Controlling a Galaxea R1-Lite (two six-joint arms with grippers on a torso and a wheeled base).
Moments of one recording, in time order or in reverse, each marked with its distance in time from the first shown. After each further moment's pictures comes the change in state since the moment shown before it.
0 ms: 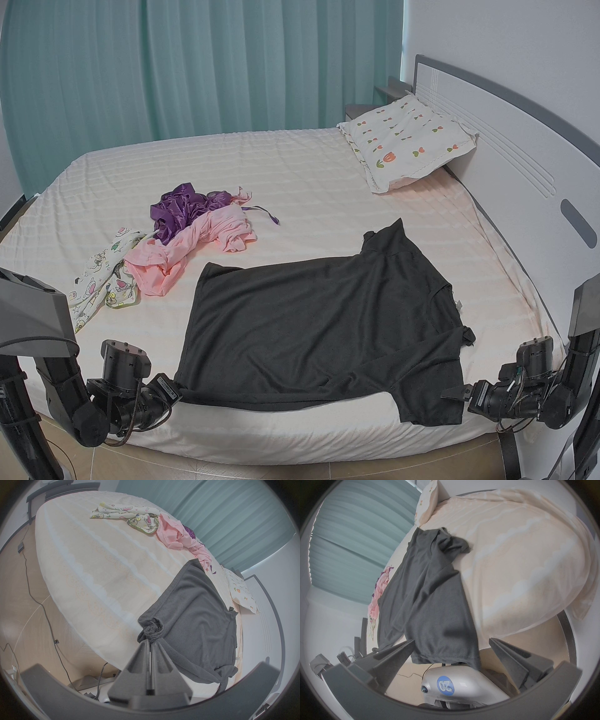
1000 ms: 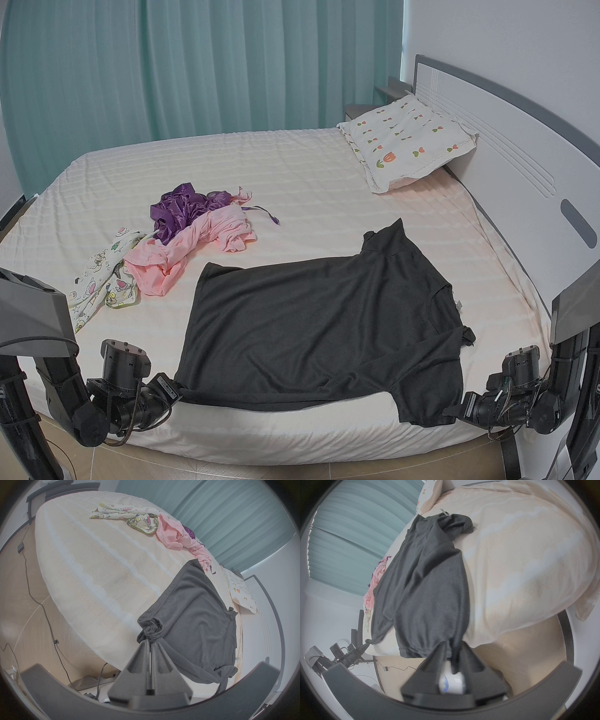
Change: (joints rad) left arm 0.000 -0.002 -0.001 0.000 0.000 0.000; right arm 0.061 0.121 0.002 -0.065 -0.009 -0.026
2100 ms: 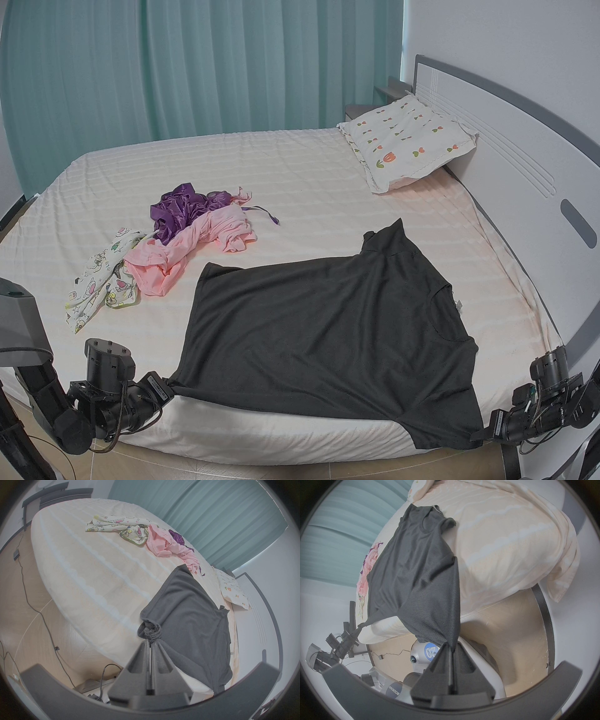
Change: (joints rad) left arm -0.015 -0.135 0.064 0.004 0.013 0.049; right arm -0.050 -0.454 0.000 0.676 0.006 -0.106
